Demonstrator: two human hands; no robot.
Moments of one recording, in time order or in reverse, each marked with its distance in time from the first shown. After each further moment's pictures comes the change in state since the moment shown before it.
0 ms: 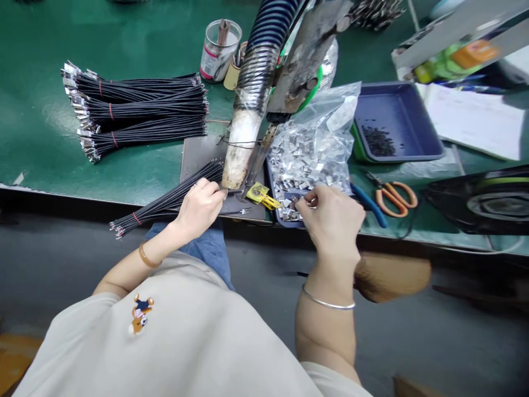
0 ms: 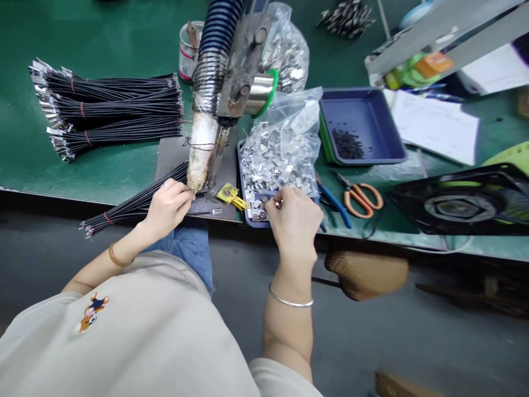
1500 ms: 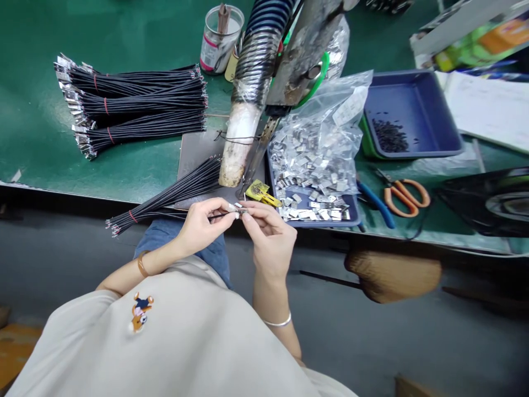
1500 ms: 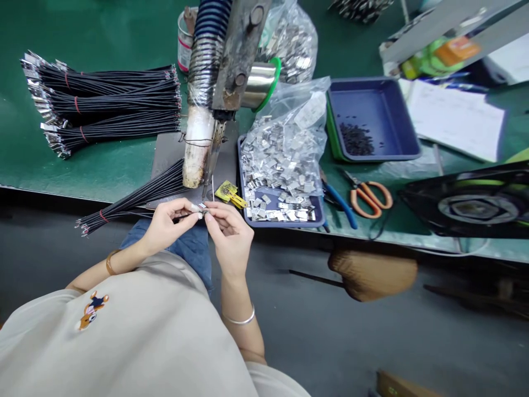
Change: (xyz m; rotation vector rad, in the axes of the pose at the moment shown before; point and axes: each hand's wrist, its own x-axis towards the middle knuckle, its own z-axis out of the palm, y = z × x) left_hand -0.009 0.040 -0.008 -1.134 -0.067 -0.664; right_hand -0.074 -0.102 0.007 1.356 0.100 0.081
